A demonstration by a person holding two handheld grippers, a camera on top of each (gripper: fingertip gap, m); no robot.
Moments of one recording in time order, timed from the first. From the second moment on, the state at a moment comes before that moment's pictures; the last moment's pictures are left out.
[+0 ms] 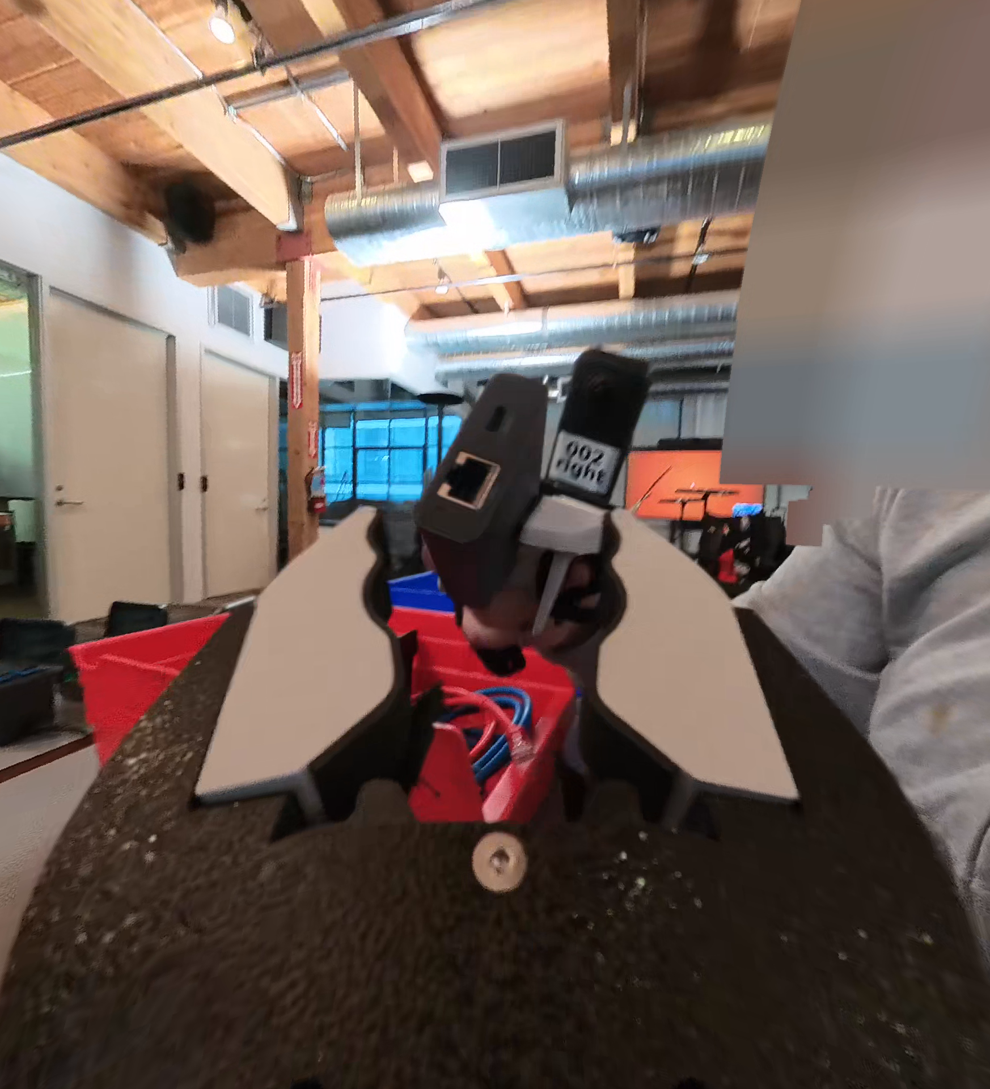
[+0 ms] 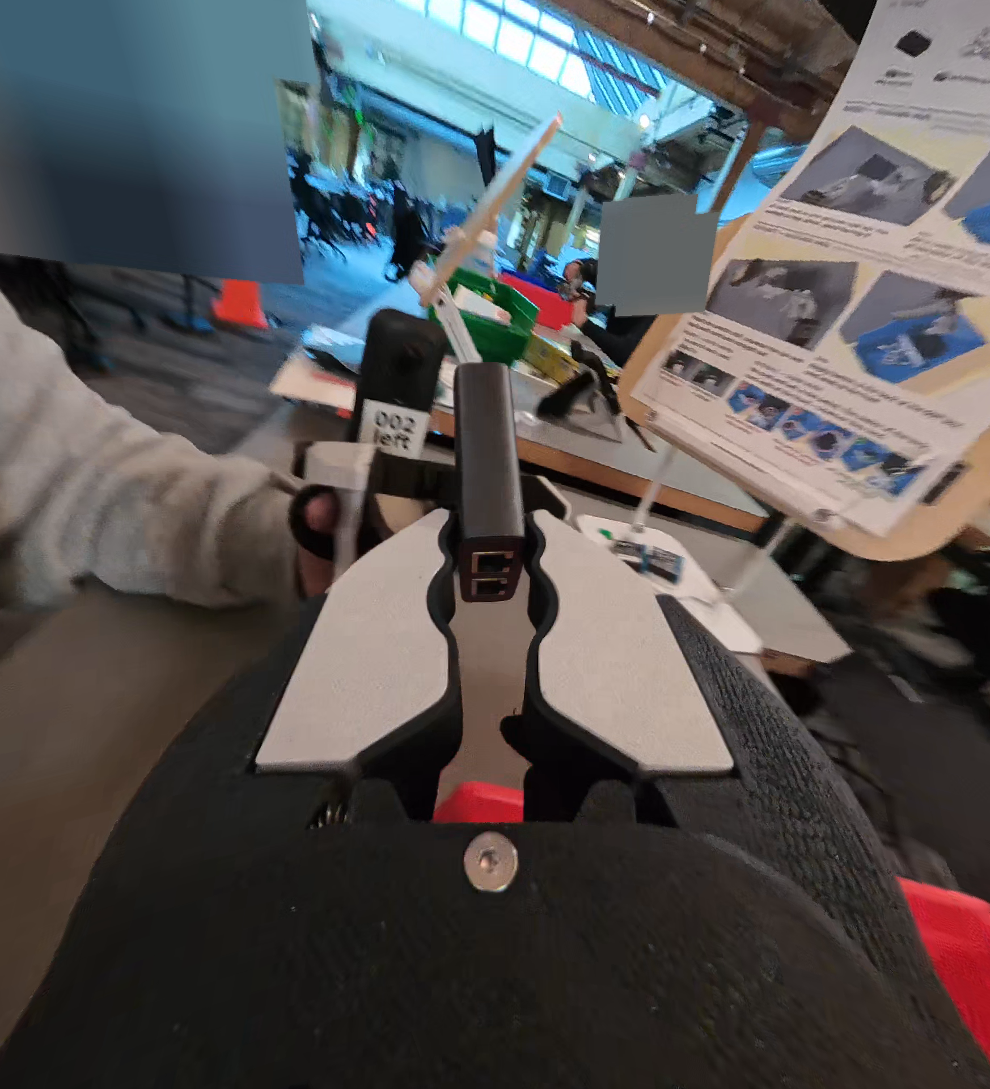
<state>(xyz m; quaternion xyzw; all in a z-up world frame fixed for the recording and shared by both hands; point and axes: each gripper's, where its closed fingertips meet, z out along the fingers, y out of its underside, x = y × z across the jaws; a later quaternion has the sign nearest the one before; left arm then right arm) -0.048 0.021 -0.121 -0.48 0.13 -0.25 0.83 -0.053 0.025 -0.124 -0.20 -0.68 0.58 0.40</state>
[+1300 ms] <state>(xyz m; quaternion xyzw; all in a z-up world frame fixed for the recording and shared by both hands) -0.047 0.016 -0.123 -0.46 0.14 -0.29 0.83 -0.054 0.012 -0.139 -0.23 -0.71 0.58 0.33</state>
